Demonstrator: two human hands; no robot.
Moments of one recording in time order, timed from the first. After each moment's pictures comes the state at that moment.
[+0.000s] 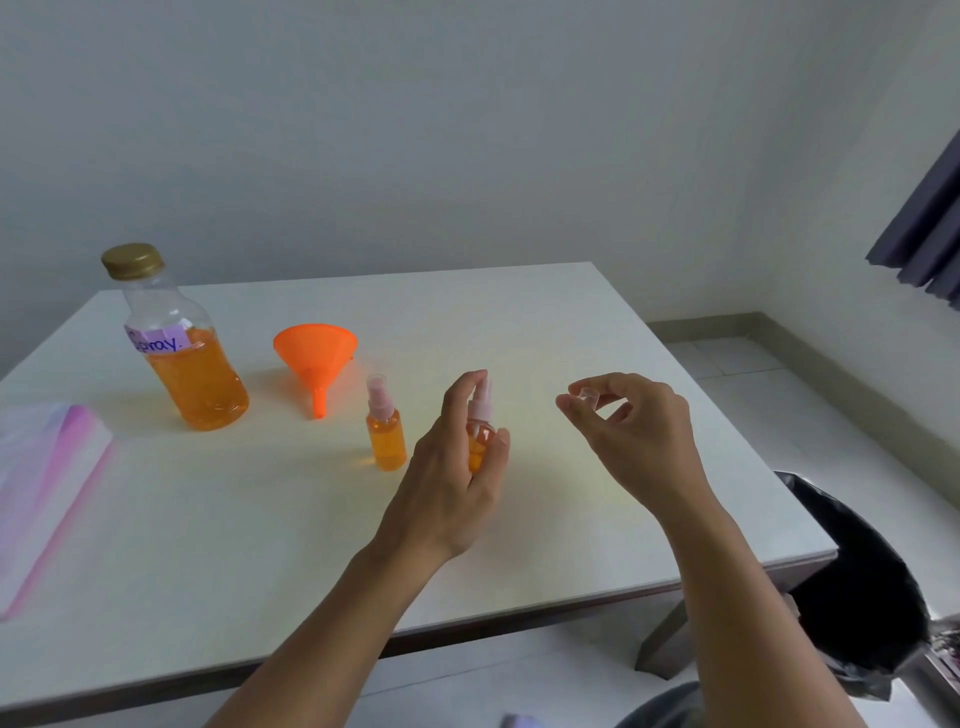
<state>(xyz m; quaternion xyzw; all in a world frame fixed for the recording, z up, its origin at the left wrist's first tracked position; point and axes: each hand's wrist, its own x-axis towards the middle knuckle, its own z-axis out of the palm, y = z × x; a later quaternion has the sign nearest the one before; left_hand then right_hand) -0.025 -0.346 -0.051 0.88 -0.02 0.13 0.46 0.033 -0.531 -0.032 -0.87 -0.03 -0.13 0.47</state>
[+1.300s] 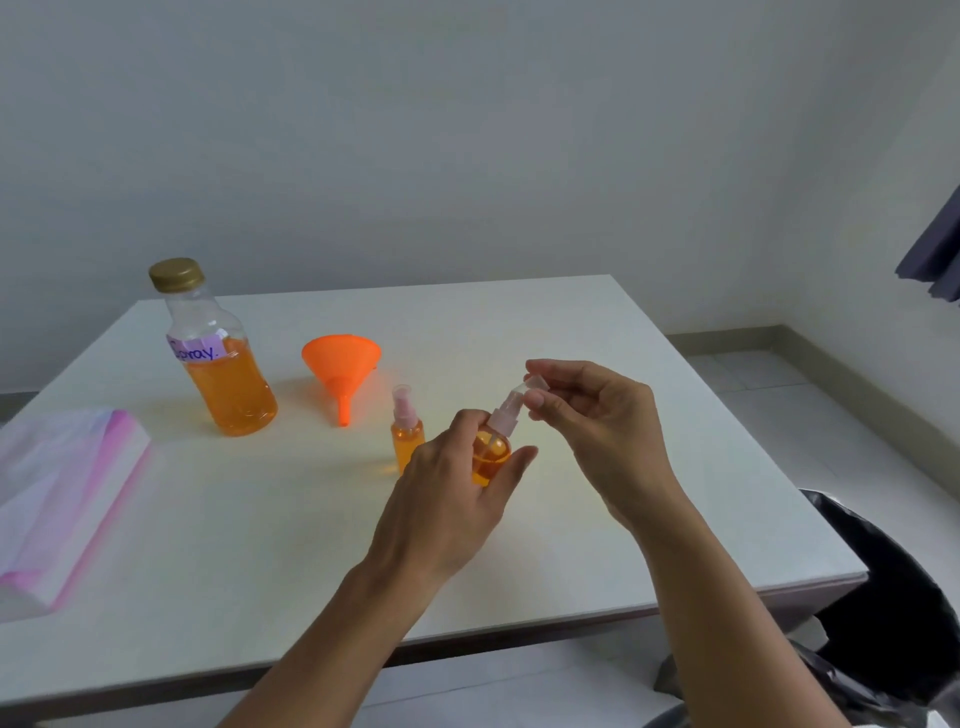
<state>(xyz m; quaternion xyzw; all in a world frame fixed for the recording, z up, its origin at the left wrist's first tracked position) -0.039 -0.333 -0.036 0.92 -0.01 0.20 0.33 0.022 -0.486 -0.012 -0.71 -0.16 -0.05 0.69</state>
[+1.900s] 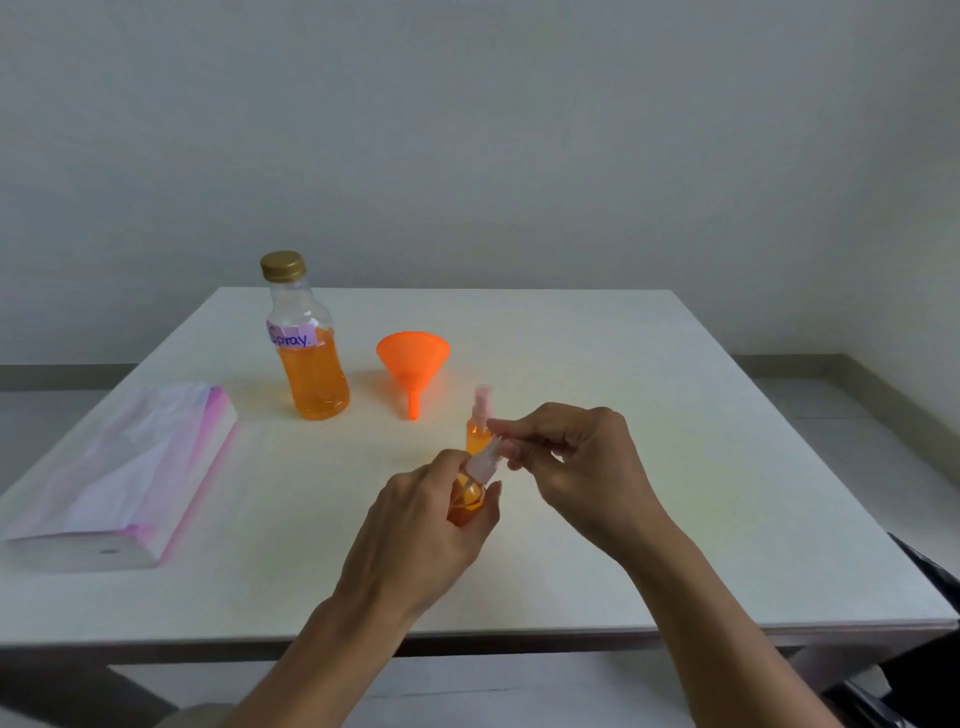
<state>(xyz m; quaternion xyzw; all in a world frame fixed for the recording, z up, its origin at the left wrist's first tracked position) -0.087 -0.263 -0.049 0.93 0.02 0.21 0.30 -0.005 -0.419 -0.021 -0.80 -0.30 -0.06 0.52</state>
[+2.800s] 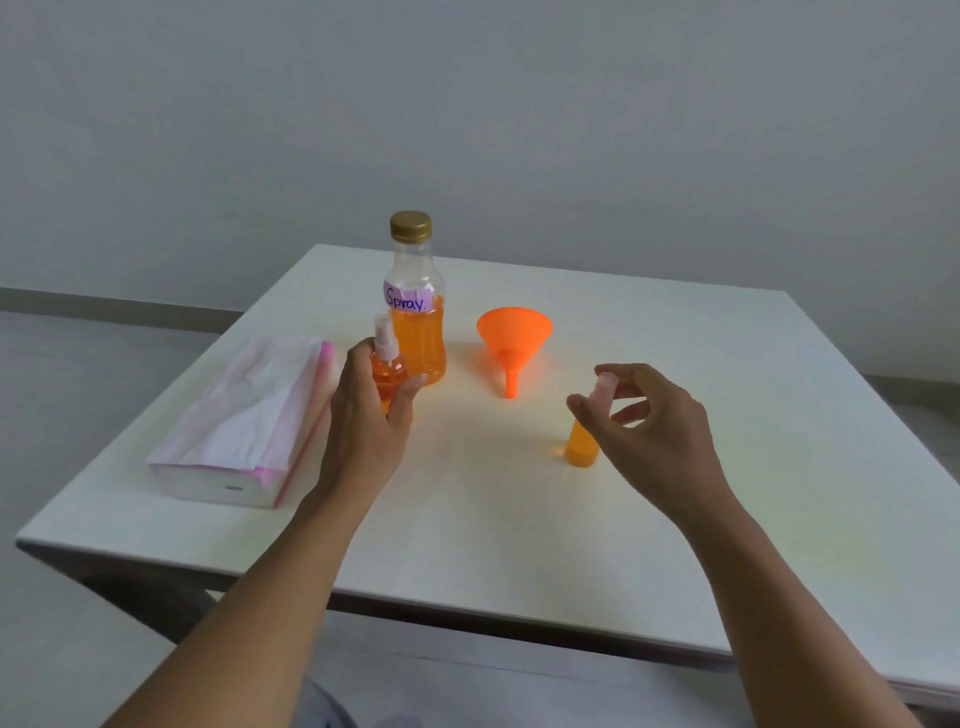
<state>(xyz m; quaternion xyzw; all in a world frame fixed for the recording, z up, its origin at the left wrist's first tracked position) -0.058 -0.110 -0.079 0.83 0.20 0.36 0.37 0.015 -0.365 -0.030 -0.86 -0.16 -0.05 0.48</state>
